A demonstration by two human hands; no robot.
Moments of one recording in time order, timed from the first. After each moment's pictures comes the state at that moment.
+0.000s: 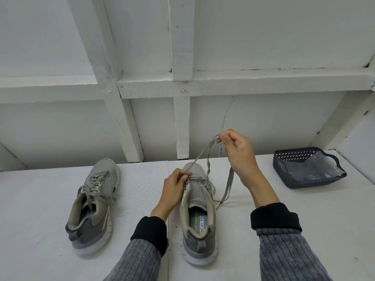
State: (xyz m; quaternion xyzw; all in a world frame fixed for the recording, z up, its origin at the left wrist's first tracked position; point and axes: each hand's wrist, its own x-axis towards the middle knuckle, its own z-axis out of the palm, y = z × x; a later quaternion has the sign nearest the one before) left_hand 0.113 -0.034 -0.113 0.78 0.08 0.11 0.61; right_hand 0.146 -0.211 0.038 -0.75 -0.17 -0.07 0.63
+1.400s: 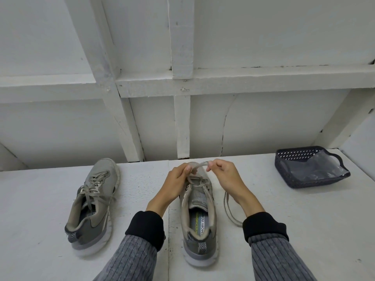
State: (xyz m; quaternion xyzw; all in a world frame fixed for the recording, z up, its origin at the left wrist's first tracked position) left_hand 0.120 -0.028 -0.084 0.81 0.00 0.05 0.59; right_hand 0.149 -0.204 -0.034 -0.81 -0.13 0.08 0.56
